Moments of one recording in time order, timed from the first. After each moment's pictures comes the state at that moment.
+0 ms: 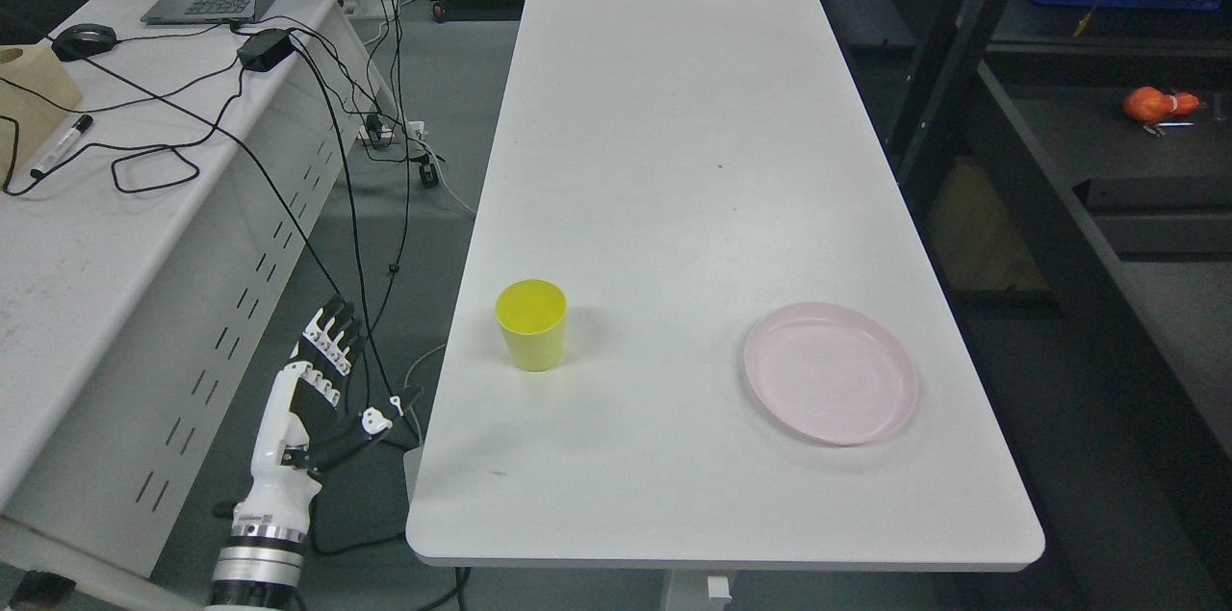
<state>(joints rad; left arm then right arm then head) 0.00 0.00 0.17 -1.68 0.19 -0.13 -0.18 0.00 0.00 0.00 -0.24 0.00 0.09 -0.12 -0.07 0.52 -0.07</state>
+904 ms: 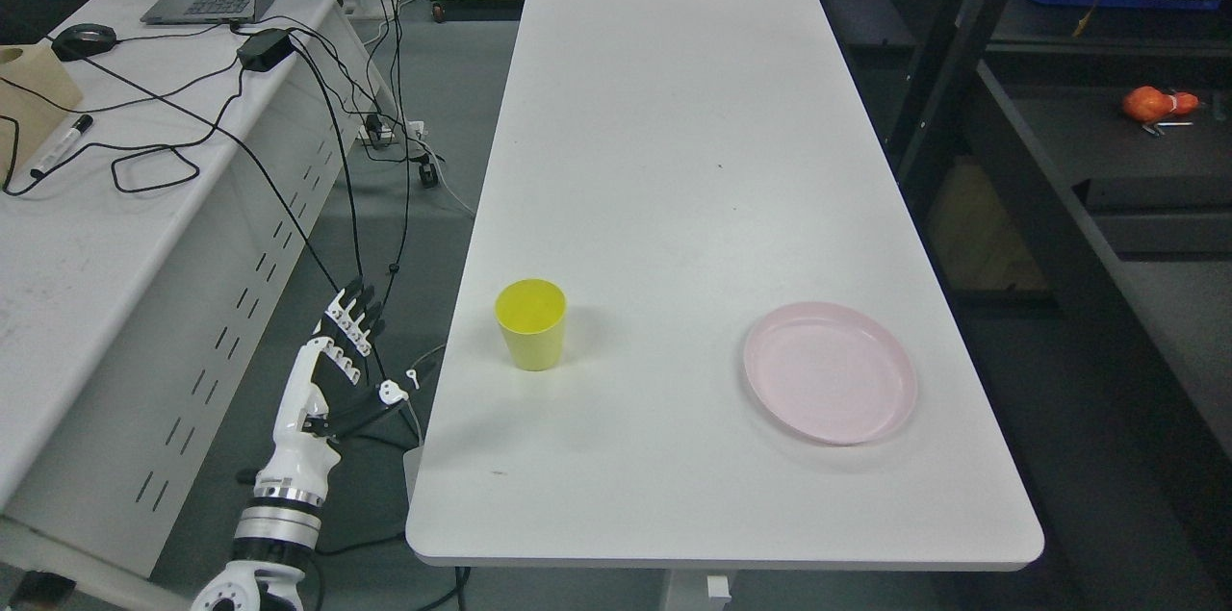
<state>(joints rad) -0.12 0.00 0.15 -1.60 0.23 -0.06 -0.19 0.00 0.00 0.00 -0.24 0.00 0.09 -0.12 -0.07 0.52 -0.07</state>
